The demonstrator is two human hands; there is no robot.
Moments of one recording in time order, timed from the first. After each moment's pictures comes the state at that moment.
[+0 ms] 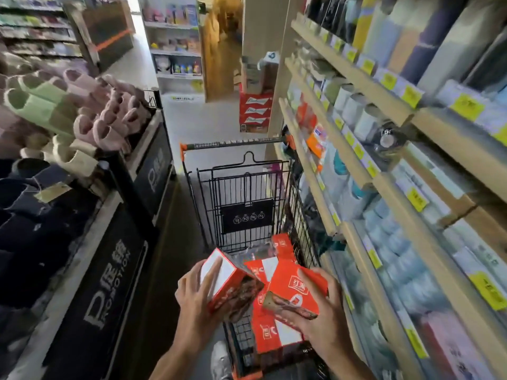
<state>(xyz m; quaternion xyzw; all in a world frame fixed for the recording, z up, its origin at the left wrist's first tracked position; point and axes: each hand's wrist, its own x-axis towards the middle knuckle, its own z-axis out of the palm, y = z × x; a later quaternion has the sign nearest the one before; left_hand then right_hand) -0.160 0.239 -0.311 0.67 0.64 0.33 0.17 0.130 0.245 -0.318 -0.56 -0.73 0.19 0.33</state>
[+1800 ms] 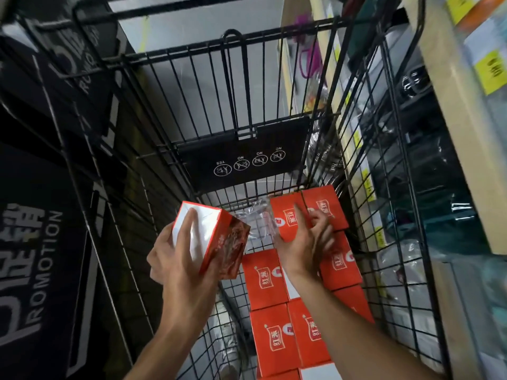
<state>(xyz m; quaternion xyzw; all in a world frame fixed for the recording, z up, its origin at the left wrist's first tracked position) -0.127 0.529 -0.572 0.47 0.79 0.26 0.30 0.059 0.588 -0.702 -0.80 -0.55 0.18 0.17</state>
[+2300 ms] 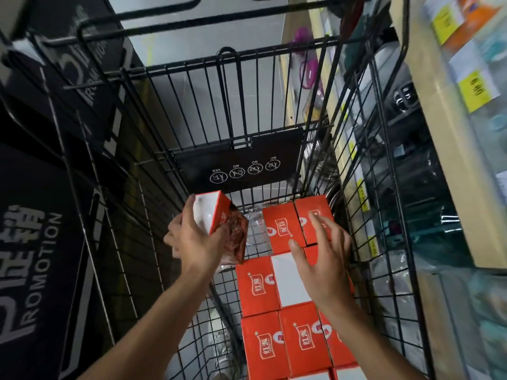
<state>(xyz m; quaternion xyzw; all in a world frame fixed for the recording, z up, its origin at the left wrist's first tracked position) -0.108 0.597 -0.607 0.31 0.84 0.27 0.34 0.110 0.573 -0.642 -0.70 -0.62 0.24 0.25</state>
